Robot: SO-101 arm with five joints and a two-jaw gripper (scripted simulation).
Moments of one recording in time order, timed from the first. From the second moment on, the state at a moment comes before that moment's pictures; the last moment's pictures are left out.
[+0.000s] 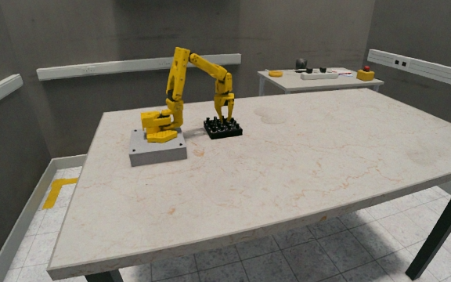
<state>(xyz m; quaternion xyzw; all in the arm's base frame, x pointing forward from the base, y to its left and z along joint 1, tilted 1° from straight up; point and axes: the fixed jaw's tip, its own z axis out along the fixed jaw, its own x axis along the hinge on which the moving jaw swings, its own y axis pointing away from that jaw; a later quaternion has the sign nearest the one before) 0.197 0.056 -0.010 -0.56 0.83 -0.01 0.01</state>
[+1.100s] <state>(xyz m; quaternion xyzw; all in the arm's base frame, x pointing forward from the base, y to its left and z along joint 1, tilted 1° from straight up) 0.198 0.053 -0.010 -0.75 0.66 -0.01 0.01</state>
